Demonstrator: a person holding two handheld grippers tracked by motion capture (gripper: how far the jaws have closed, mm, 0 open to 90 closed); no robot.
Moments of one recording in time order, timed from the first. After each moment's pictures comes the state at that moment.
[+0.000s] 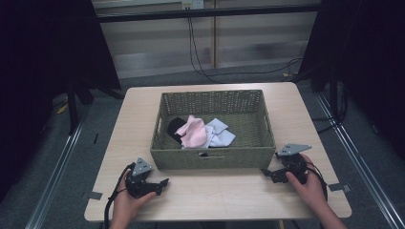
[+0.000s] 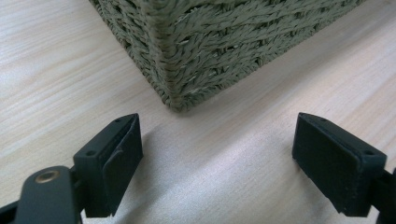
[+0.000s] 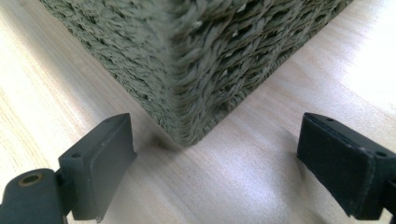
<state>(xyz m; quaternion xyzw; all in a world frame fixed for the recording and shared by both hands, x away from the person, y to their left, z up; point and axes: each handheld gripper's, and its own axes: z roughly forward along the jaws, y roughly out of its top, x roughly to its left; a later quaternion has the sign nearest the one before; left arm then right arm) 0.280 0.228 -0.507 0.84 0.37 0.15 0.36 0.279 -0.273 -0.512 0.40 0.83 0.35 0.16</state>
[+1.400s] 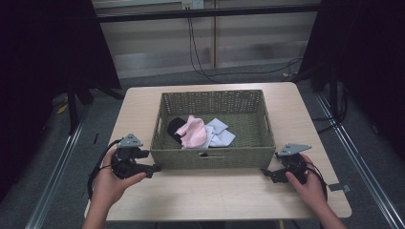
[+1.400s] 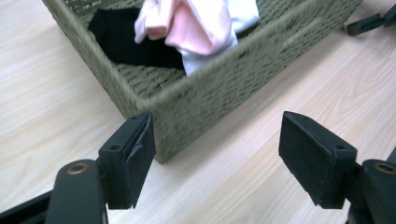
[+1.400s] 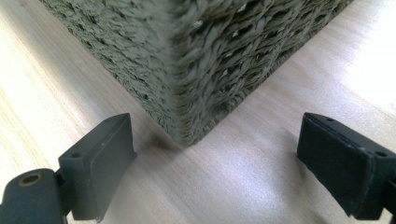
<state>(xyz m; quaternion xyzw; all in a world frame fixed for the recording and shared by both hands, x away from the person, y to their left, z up) 0.291 0.222 -0.380 0.86 0.36 0.09 0.36 0.279 -0.273 -0.512 0.40 0.83 0.35 0.16</state>
